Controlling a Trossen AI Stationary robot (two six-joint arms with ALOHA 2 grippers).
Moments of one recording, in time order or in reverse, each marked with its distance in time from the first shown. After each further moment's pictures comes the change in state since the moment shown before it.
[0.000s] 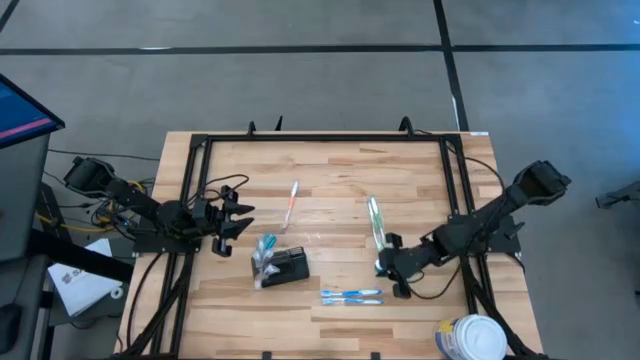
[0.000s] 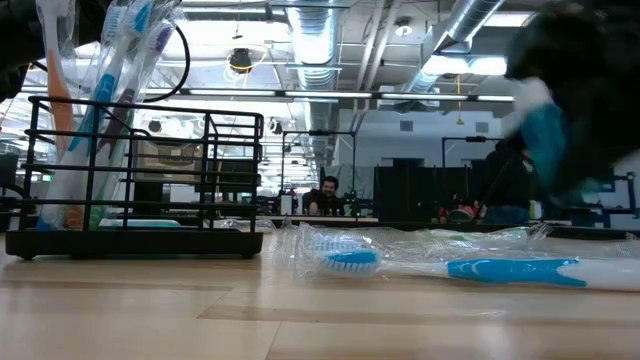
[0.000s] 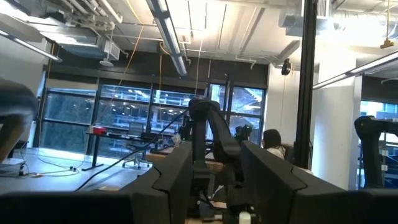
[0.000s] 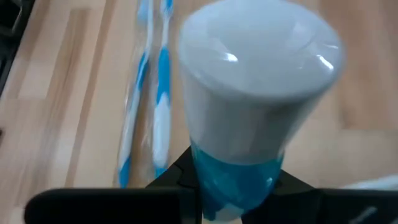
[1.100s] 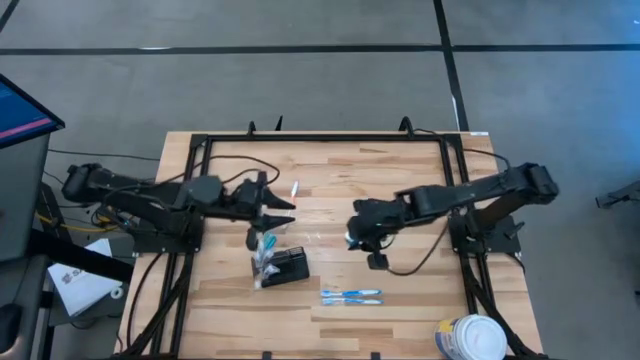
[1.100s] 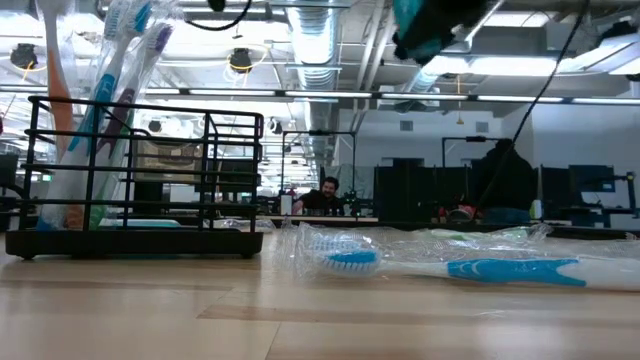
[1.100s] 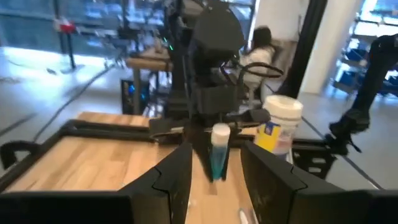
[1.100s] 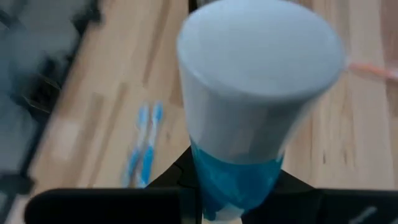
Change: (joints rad) left arm 0.197 0.069 0.769 -1.257 0.282 -0.181; right arm -0.325 0.085 0.618 -0.505 -0.259 -0.413
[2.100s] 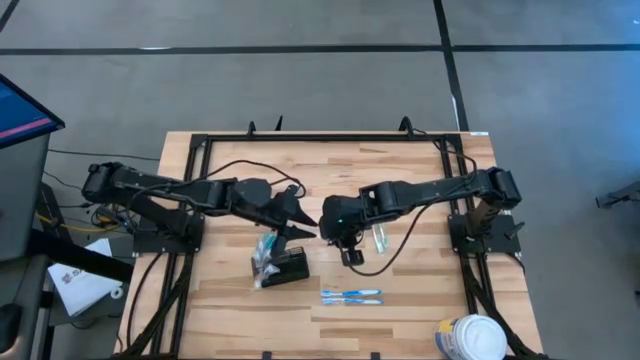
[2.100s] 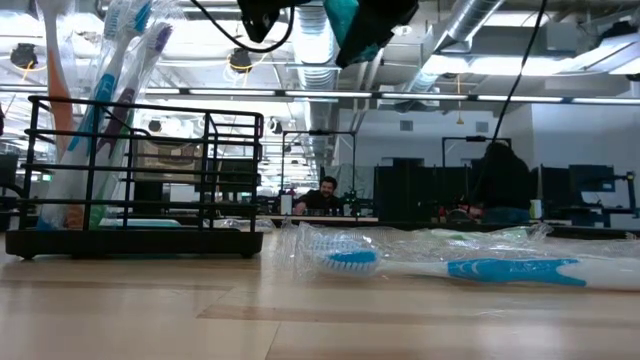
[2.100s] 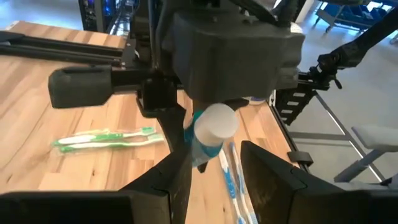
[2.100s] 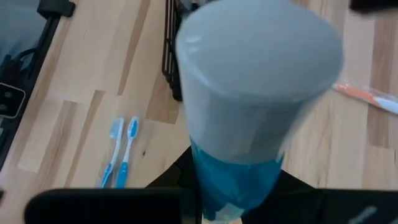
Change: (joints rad) left arm 0.059 0.295 0.220 -0.254 0.216 -0.065; right arm -0.049 0.306 0.409 -0.249 0.002 -0.116
